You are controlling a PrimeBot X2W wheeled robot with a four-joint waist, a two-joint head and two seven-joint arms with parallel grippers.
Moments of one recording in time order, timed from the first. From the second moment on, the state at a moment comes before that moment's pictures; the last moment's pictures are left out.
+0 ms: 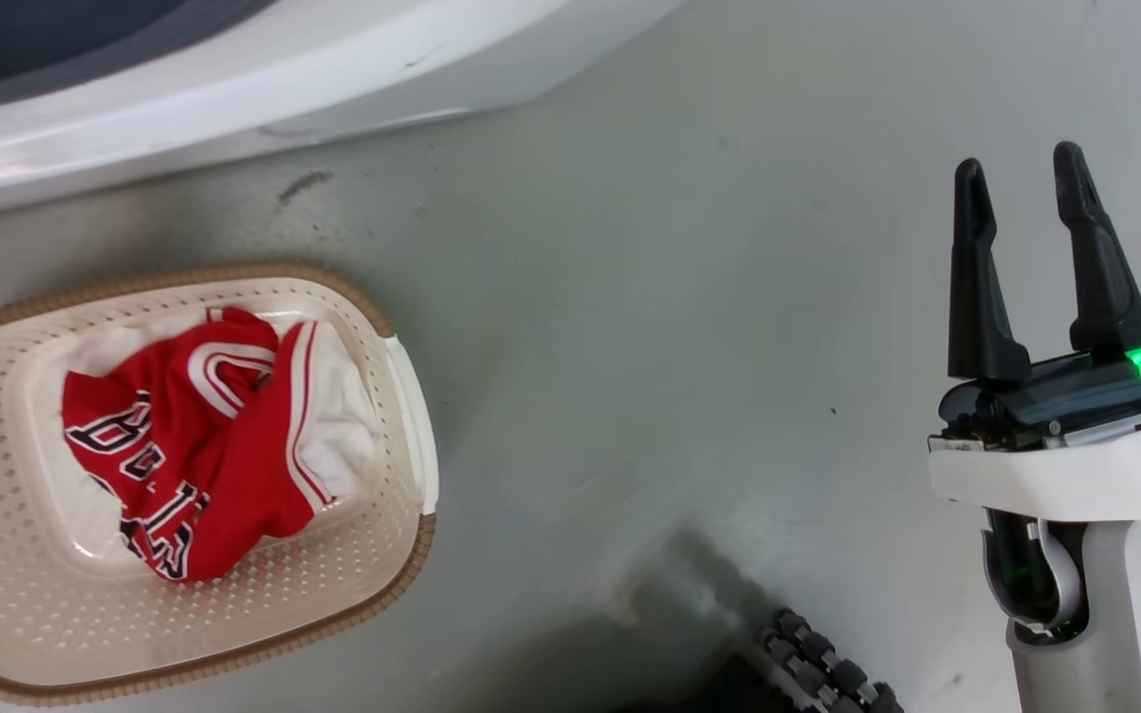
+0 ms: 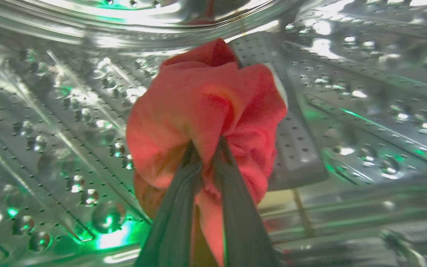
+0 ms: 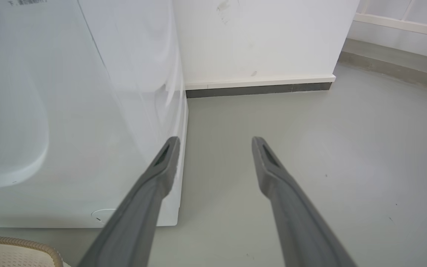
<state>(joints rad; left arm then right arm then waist) -1.70 0.50 -0.26 1.24 -0.10 -0.12 0.23 -0.31 -0.05 0.06 -0.12 0.25 0.13 -0.26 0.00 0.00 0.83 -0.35</state>
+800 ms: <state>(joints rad) -1.12 0.30 -0.34 1.15 -0.33 -0.13 -0.24 -0.16 -0.05 0.05 -0.04 0.13 0.13 -0.26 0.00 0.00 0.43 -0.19</state>
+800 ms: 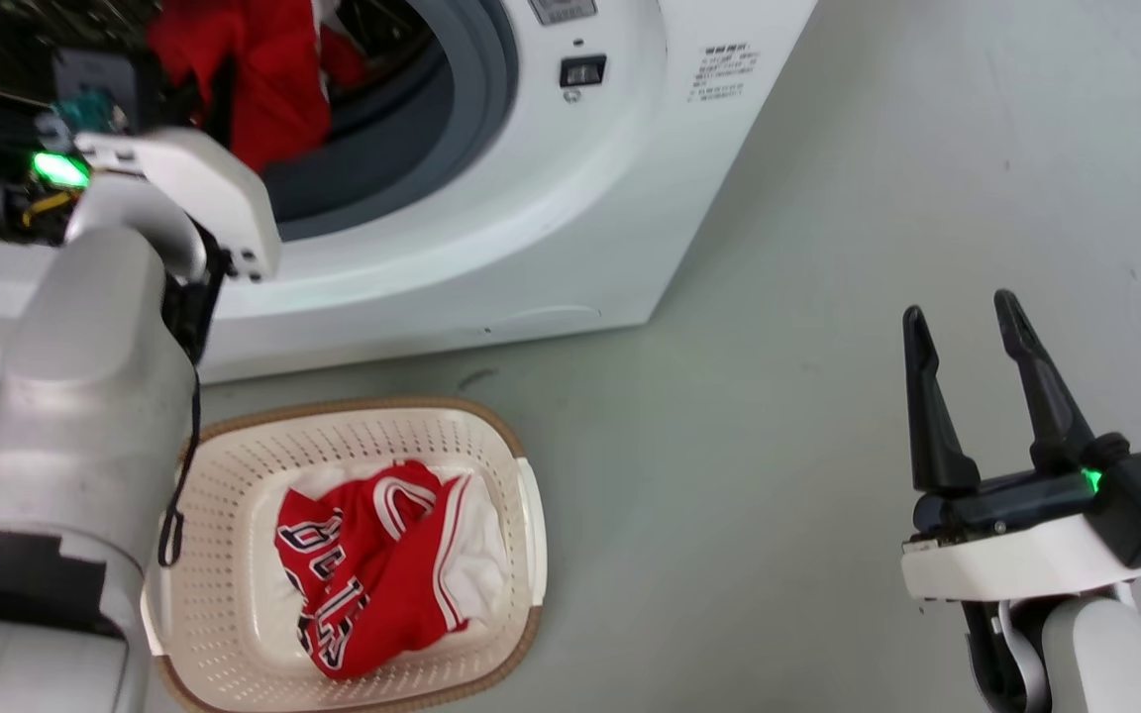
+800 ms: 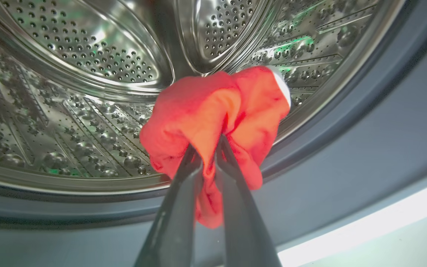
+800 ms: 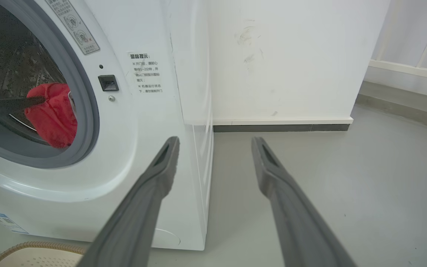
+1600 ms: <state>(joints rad) -0.54 0.39 -0.33 0.32 -0.36 0.00 -0.18 0.02 -0.05 0.05 -0.01 0.10 0.13 -0.26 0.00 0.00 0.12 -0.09</state>
